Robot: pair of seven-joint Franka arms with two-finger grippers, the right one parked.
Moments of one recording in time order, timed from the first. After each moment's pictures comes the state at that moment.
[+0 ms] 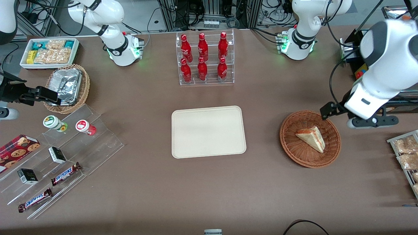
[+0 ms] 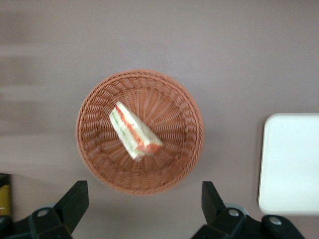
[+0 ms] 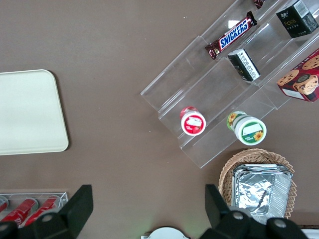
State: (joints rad) arm -0.10 0.05 -0.03 -1.86 0.01 1.96 -0.26
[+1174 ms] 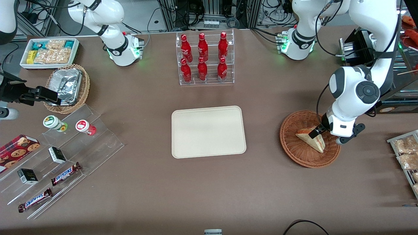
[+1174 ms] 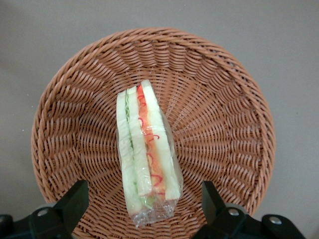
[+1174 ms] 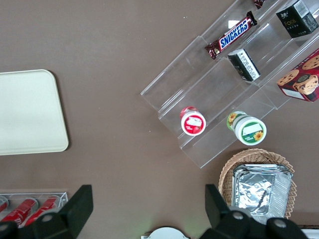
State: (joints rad) arm -0.09 0.19 0.02 -2.19 0.01 2.42 -0.66
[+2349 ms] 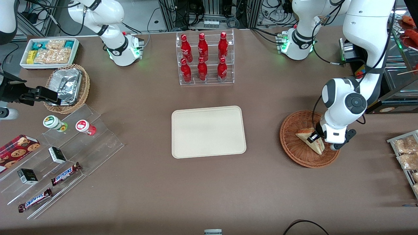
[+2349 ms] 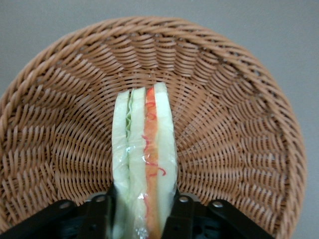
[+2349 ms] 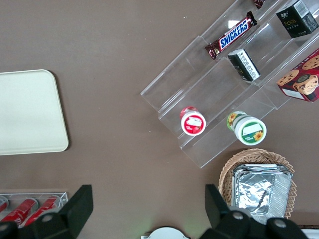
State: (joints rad) arm -0.09 0.31 0.02 -2.17 0.01 2.53 -0.72
